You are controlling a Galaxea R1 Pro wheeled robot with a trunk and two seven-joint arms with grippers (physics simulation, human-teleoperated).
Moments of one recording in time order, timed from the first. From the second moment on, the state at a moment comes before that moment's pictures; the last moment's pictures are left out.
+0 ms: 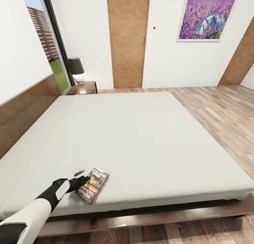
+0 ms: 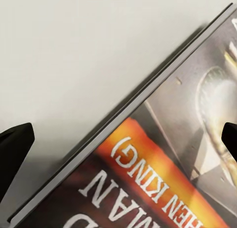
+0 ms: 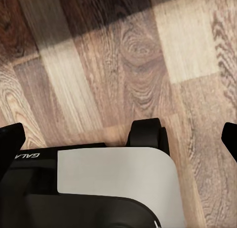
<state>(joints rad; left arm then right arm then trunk) -0.78 0.14 -0.03 -0.32 0.51 0.38 -0.09 -0.43 -0.21 0.31 0.07 -0.55 0.01 0.46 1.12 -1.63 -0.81</state>
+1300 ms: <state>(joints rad) -0.78 0.16 -0.03 -0.32 0.48 0.38 -0.08 -0.43 -0.21 0.31 0.07 -0.55 0.01 0.46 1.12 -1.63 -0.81</state>
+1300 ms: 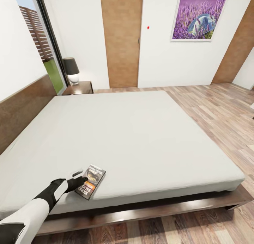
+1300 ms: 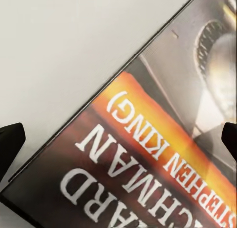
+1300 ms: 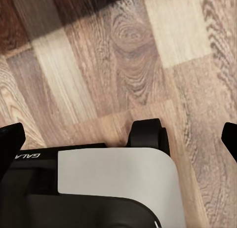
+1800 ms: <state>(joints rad) -0.78 0.14 -0.03 -0.32 0.51 0.38 -0.09 -0.43 -0.21 0.31 0.07 -0.55 0.01 0.46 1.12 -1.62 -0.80</state>
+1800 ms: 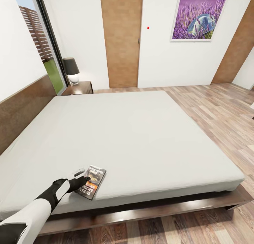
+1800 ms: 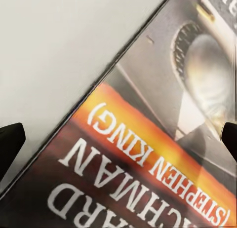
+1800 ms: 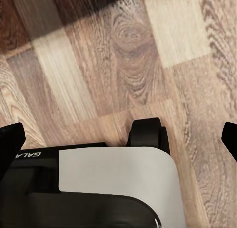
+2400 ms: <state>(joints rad) -0.78 0.14 -0.03 -0.32 0.51 0.38 -0.09 -0.43 -0.21 0.31 0.07 -0.55 0.01 0.46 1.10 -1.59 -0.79</state>
